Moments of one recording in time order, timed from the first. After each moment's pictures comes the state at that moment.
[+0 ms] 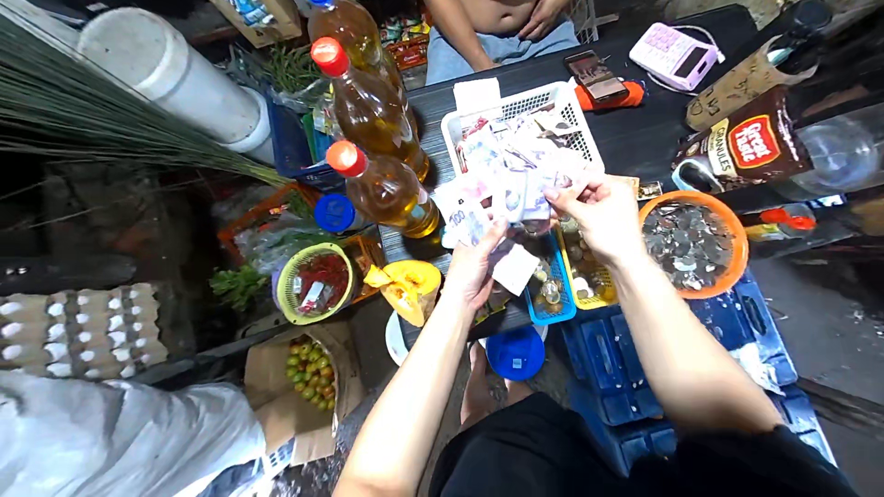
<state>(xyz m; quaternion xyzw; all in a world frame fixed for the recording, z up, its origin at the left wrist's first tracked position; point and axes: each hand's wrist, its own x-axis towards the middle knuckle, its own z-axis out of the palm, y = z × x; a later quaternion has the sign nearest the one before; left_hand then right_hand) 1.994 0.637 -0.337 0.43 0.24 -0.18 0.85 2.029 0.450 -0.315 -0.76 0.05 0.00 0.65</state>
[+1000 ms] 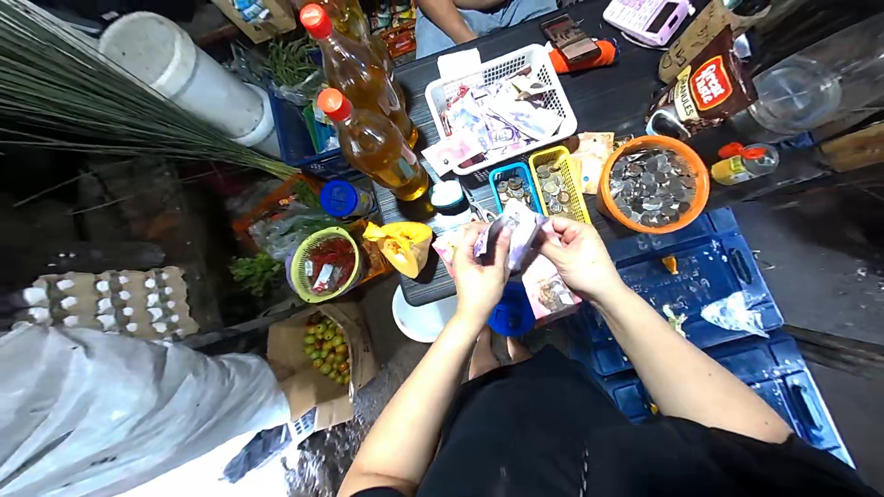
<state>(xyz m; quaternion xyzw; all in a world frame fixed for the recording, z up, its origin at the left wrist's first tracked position) 1.882 0.614 -0.325 0.73 0.04 0.05 0.68 1.888 0.450 -0.300 -0.71 0.10 0.13 0.68</state>
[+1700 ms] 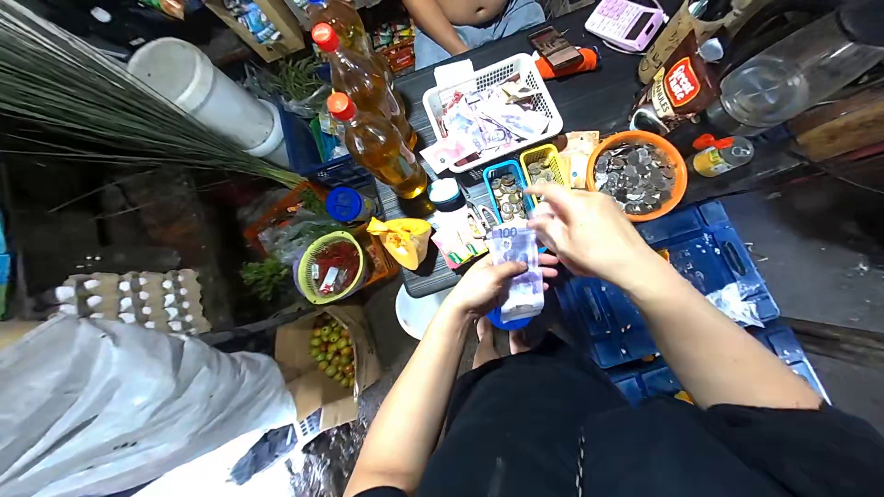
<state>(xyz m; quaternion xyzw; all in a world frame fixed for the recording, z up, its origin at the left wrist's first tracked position) 1.859 0.621 -0.292 0.41 0.06 -0.43 0.80 1.885 0.431 -0.222 -0.95 -0.13 0.04 0.30</state>
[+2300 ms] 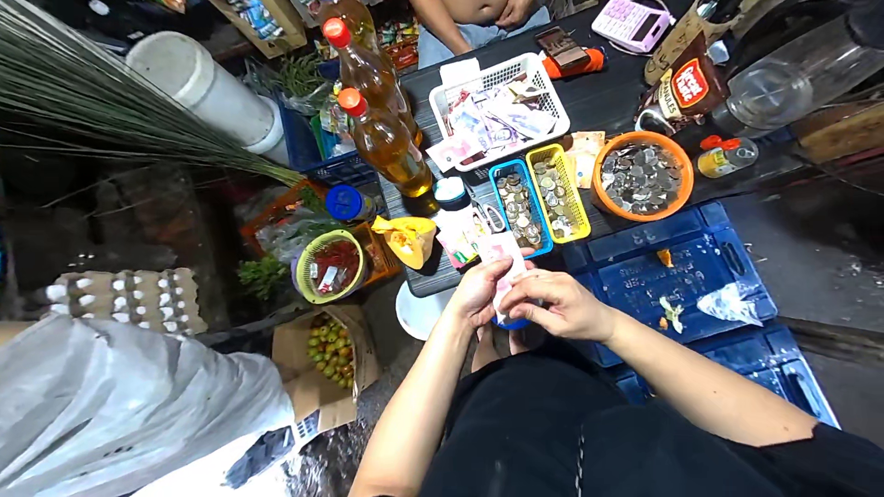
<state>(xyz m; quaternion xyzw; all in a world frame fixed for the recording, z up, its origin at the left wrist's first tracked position) 1.848 0.638 -0.310 0.36 0.20 -0.39 0.82 1.819 0.460 -0.300 -0.73 -0.31 0.05 0.61</state>
